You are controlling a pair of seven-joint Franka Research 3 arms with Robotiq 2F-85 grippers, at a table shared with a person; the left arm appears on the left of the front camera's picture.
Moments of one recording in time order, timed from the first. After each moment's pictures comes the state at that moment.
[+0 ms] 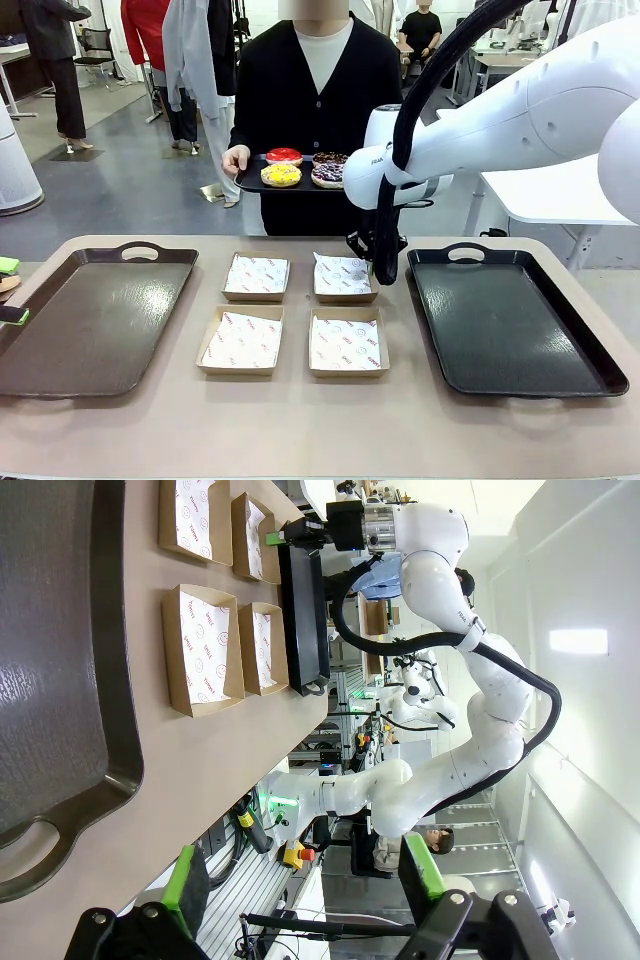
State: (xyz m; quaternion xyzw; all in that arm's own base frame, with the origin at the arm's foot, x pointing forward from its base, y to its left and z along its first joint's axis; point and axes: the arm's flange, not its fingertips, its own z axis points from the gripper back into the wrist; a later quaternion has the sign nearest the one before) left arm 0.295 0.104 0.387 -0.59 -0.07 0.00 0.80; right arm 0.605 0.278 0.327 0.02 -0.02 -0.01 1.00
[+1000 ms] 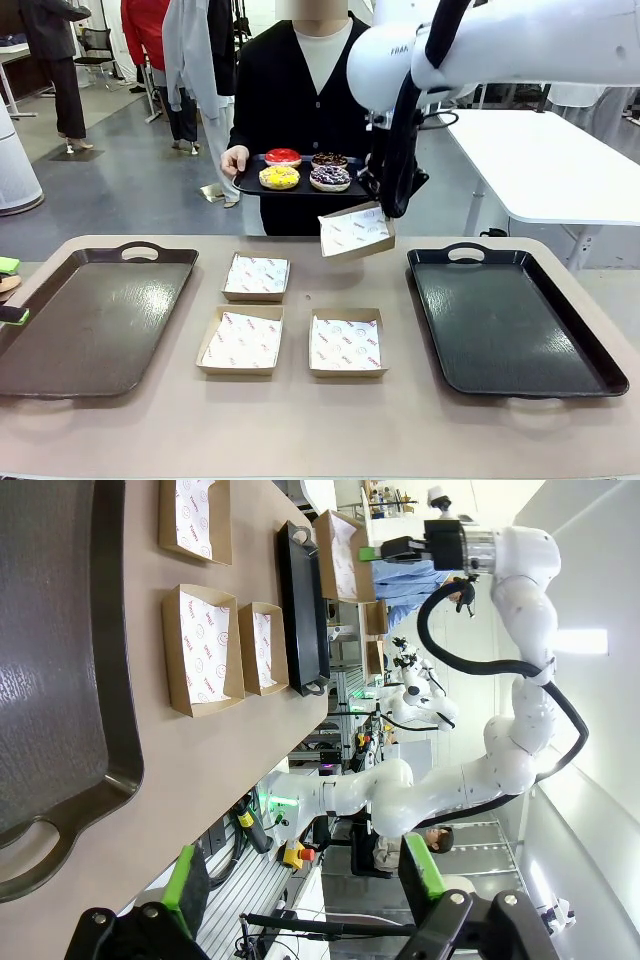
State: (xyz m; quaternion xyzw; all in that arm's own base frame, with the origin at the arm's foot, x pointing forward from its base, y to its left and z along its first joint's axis) left arm 0.295 0.104 0.387 -0.59 -0.07 0.00 0.80; right arm 0.556 0.276 0.498 -0.02 -0.01 0.01 1.00
